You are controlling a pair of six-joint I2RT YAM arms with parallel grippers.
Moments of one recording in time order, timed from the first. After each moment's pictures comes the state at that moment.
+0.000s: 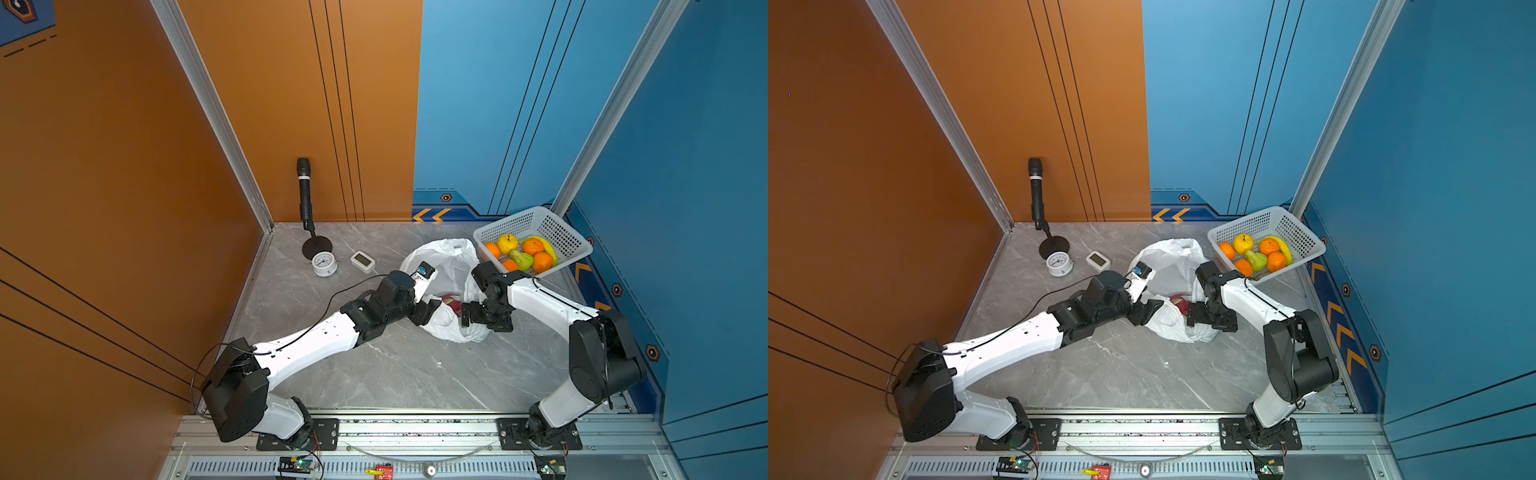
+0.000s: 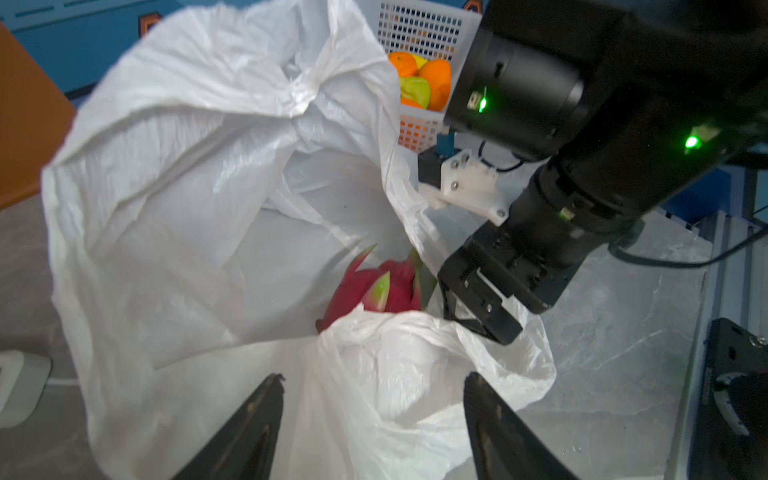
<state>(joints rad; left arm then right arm) -0.84 1.47 1.07 -0.07 0.02 -0.09 0.35 1.61 1.08 -0.93 -0.06 0.46</state>
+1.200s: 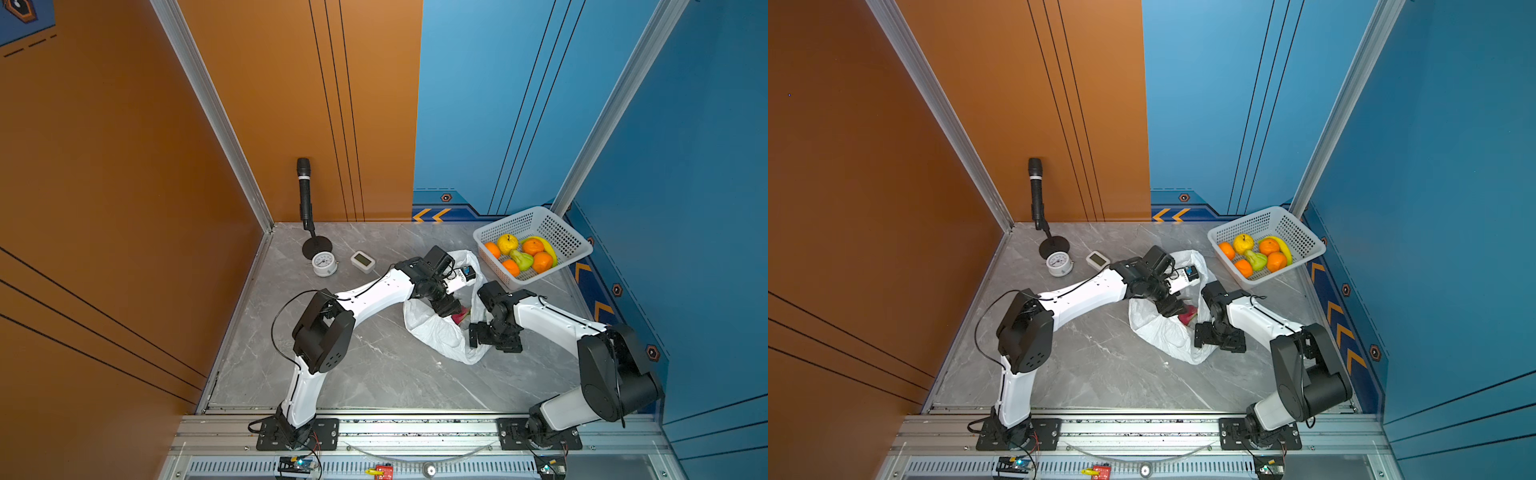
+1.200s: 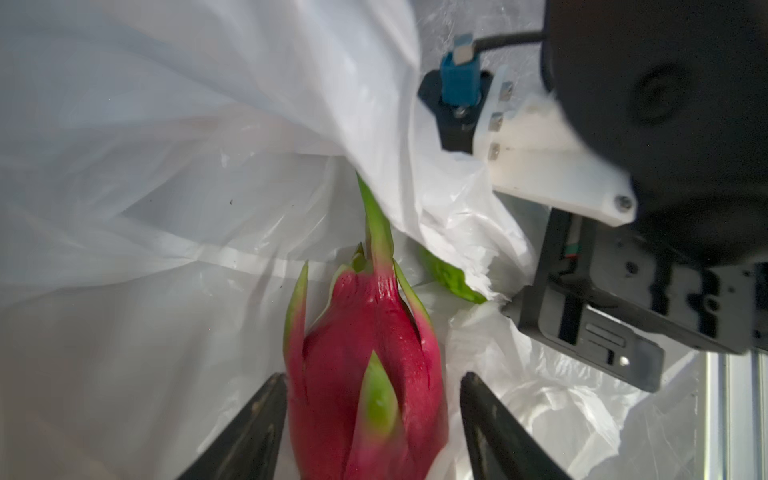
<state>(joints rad) -0.82 2.06 1.69 -0.60 0.31 0.30 0.35 1.51 0.85 -0.89 -0.04 0.46</state>
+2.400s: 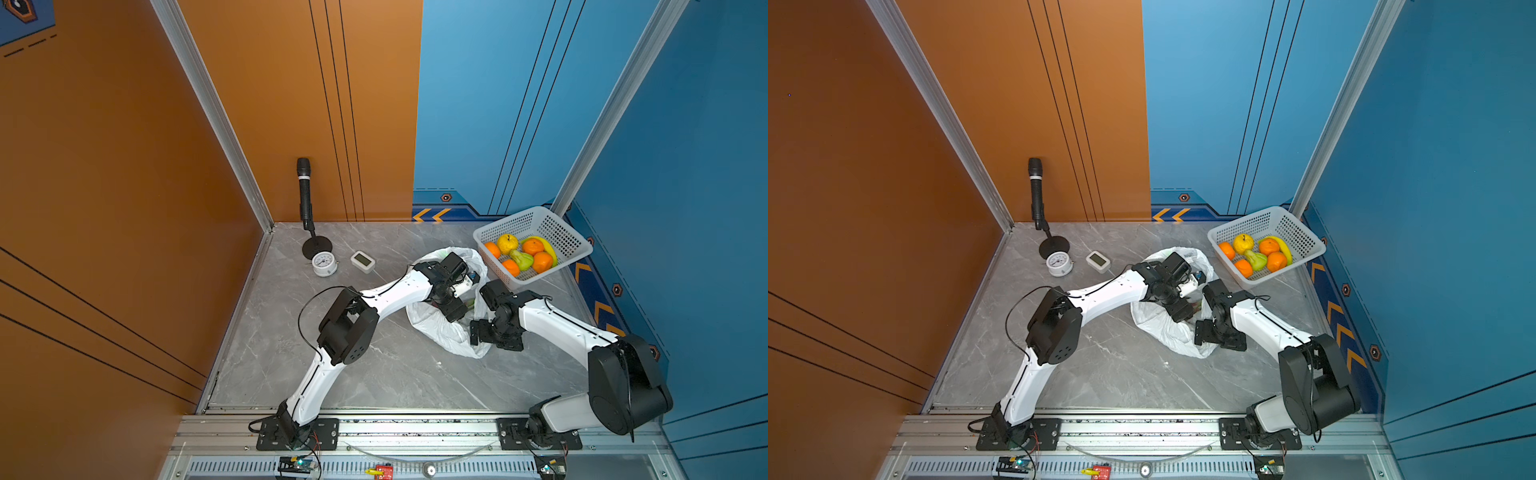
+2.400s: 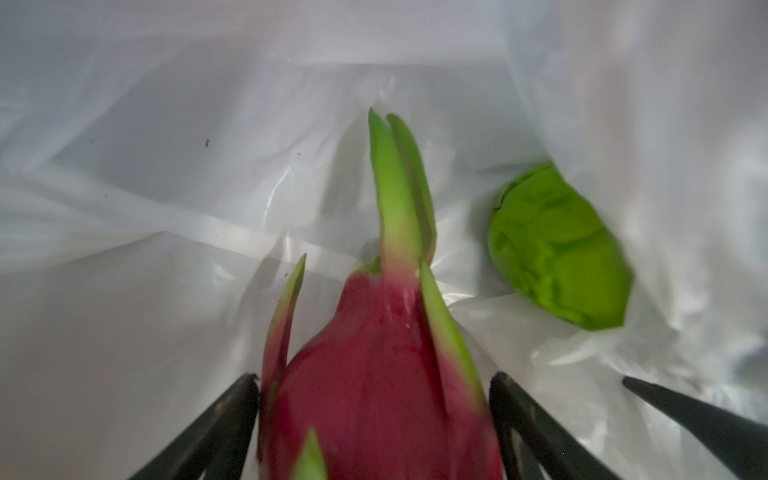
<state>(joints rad) -0.85 2.27 1.90 -0.74 0.16 0.21 0.35 1.44 0.85 -0.89 -0.04 0.48</state>
